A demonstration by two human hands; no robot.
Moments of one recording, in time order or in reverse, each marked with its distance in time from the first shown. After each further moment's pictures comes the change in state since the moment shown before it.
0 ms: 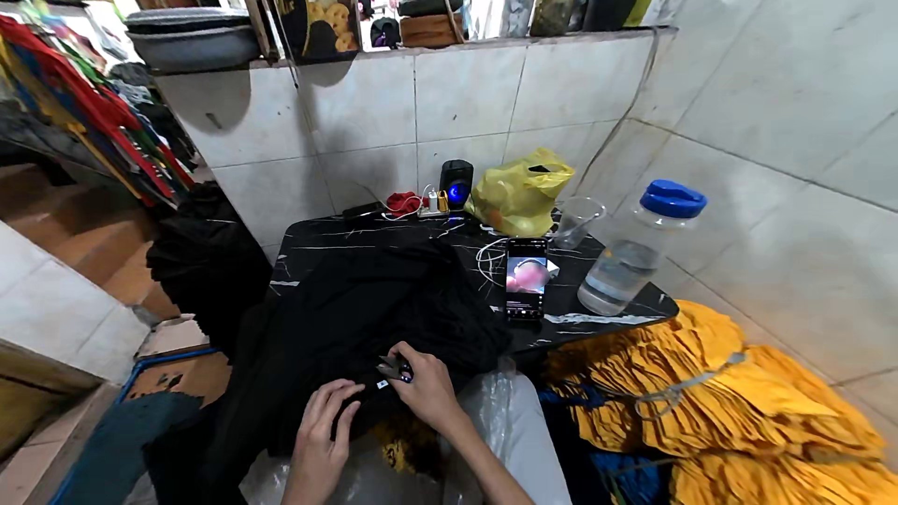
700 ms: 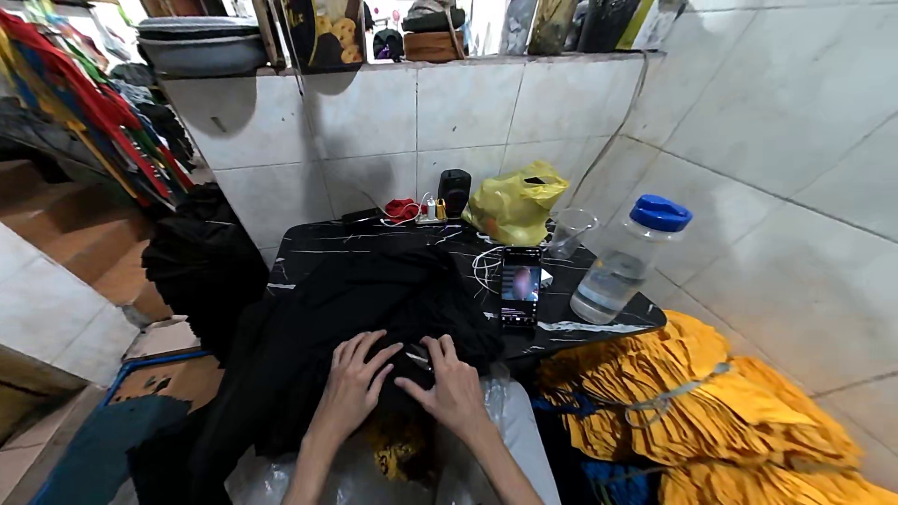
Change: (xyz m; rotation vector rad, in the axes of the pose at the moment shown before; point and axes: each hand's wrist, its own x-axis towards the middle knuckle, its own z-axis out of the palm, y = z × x) left_hand 0.077 -0.002 0.042 0.298 -0.163 0.246; right_hand -0.017 0.024 -0.027 -0.391 0.248 -0.024
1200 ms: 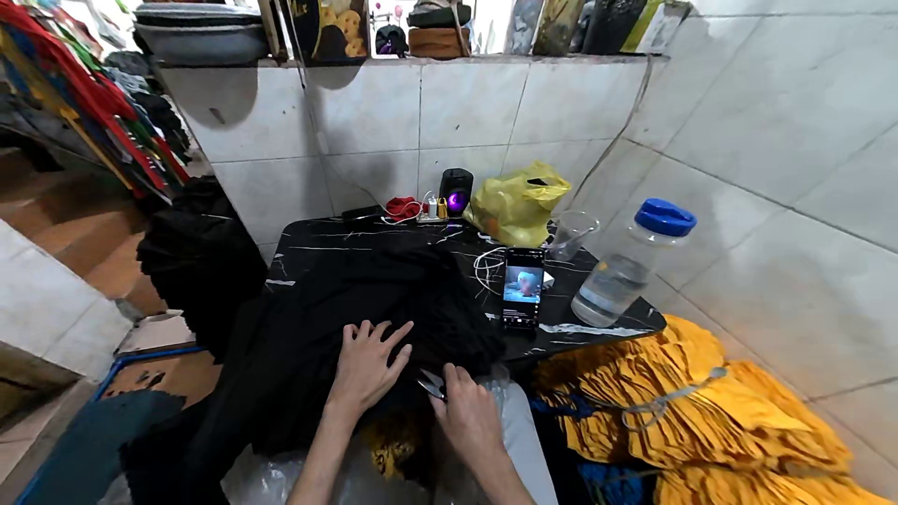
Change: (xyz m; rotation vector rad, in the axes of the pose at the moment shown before) left_hand 0.039 0.010 0.010 0.209 -0.163 -0.071; right_hand -0.025 -0.026 -0.036 -0.210 -0.310 0.283
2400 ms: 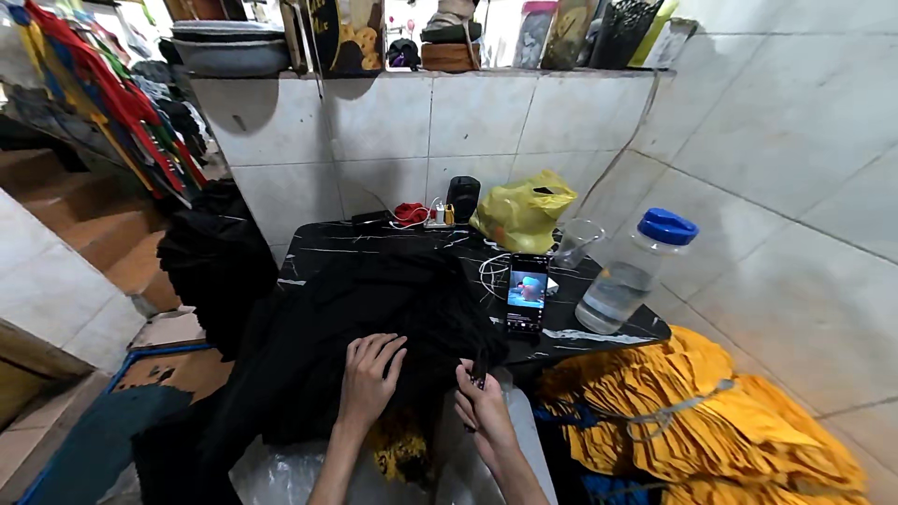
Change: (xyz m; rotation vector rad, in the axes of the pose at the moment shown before) left_hand -0.033 0.005 0.027 -0.252 0.429 -0.055; right_hand 0.004 0.030 0.019 1.806 -0.047 0.171
